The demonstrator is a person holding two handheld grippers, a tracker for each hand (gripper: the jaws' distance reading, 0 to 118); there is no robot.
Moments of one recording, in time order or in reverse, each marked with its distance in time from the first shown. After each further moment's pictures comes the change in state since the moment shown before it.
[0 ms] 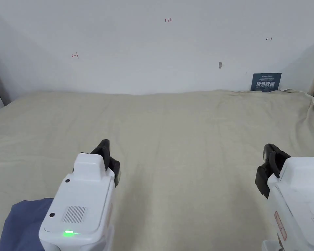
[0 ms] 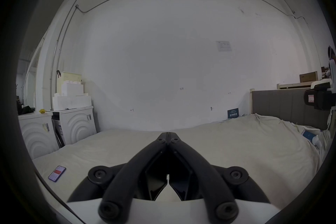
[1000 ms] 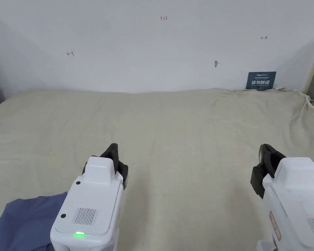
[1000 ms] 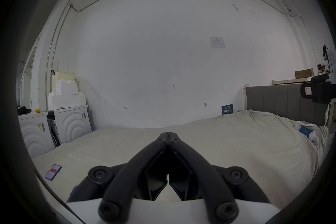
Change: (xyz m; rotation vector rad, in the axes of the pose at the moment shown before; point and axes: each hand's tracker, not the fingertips) left arm 0.019 -0.009 0.001 -0.024 -0.041 -0.020; right arm 0.001 0.001 0.006 -0.006 -0.006 -0.001
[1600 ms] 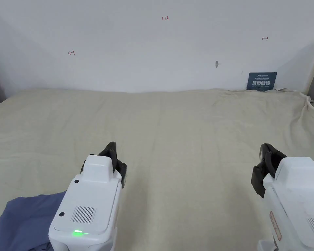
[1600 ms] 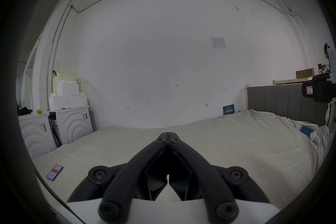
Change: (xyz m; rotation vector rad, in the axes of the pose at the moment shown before) left arm -0.004 0.002 0.003 0.004 0.012 -0.001; right arm -0.001 0.001 0.002 0.005 0.000 0.008
